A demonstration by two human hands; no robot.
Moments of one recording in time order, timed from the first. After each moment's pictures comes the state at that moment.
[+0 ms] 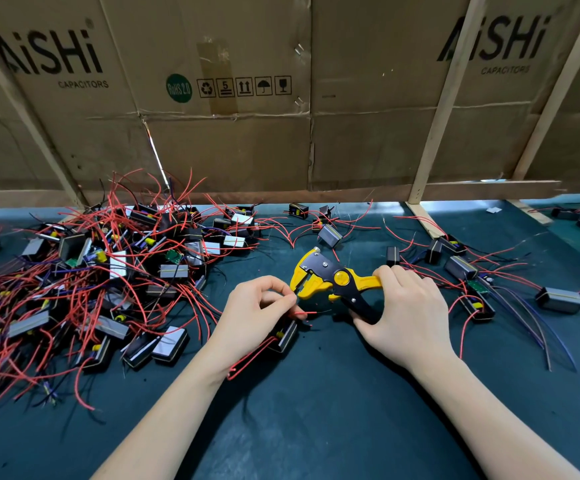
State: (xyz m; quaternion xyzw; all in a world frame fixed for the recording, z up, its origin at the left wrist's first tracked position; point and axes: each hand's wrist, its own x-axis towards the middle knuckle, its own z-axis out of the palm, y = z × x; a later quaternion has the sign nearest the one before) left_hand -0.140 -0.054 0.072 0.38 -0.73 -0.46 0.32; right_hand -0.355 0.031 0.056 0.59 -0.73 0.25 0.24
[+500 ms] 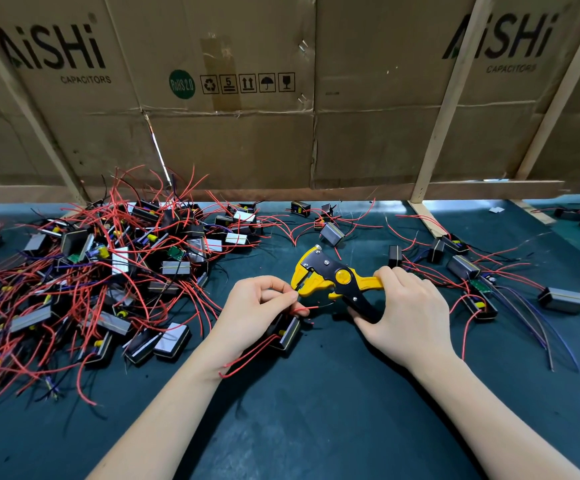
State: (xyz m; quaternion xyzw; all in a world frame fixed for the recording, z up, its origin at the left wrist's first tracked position) left_hand -0.139 -0.062 0.065 0.36 -0.68 -0.54 0.33; right_hand -0.352 0.030 0.053 0.59 -0.72 0.27 0.25
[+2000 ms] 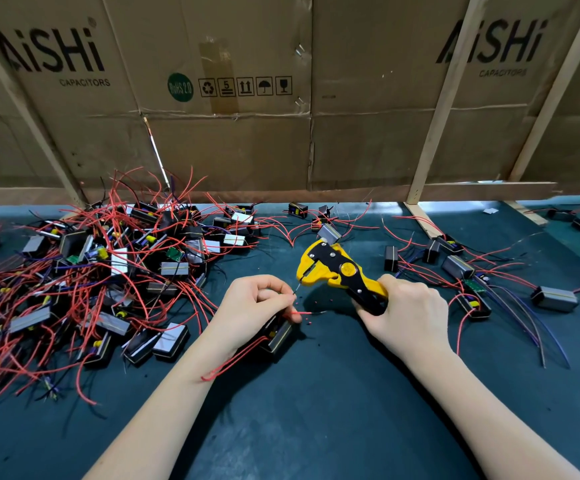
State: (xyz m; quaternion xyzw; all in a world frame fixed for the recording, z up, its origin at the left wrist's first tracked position) left_hand -0.136 -0.060 0.074 0.37 -0.69 -0.54 0.31; right_hand -0.352 0.031 0.057 0.54 -0.78 0.25 0.17
